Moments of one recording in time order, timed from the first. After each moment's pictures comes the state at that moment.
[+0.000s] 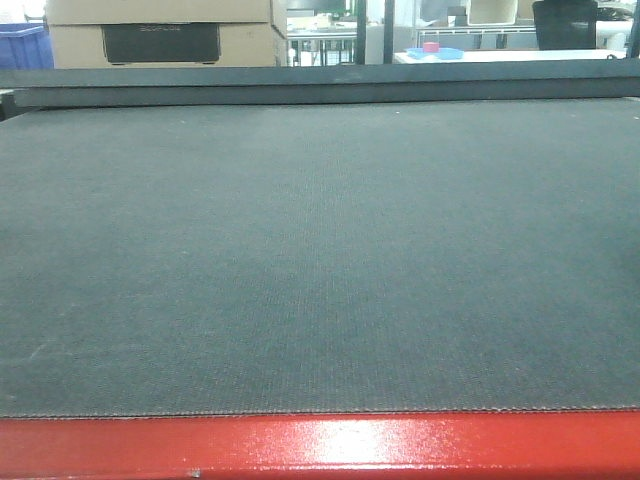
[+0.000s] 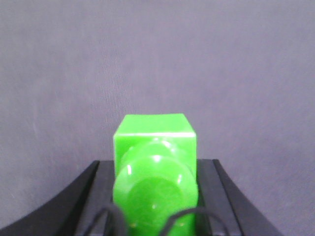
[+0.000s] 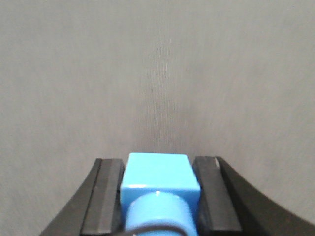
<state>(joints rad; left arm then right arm) -0.08 0.95 -1.09 -0.02 0.88 0.10 0.18 0.81 -0.81 -0.06 0.73 0.12</state>
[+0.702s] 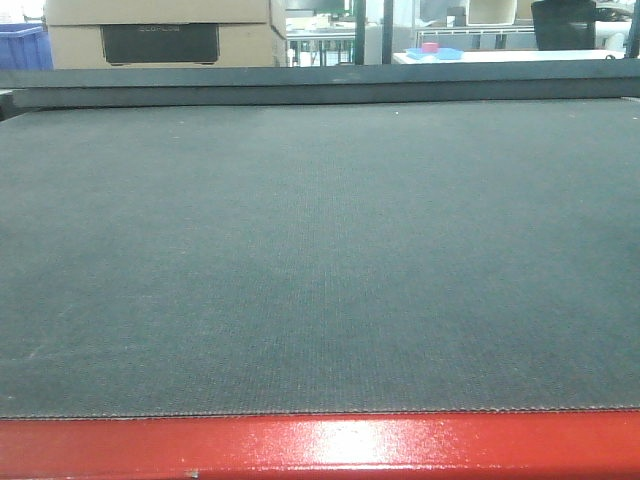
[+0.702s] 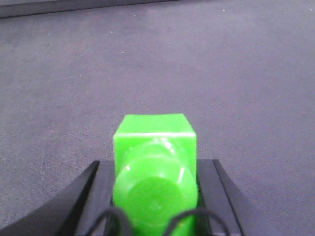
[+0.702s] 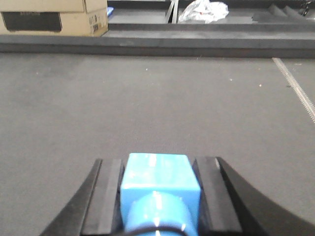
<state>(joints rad) -0.13 0.78 -1.09 0.00 0.84 0.05 0.21 0.59 -0.98 -0.06 0.74 0.12</state>
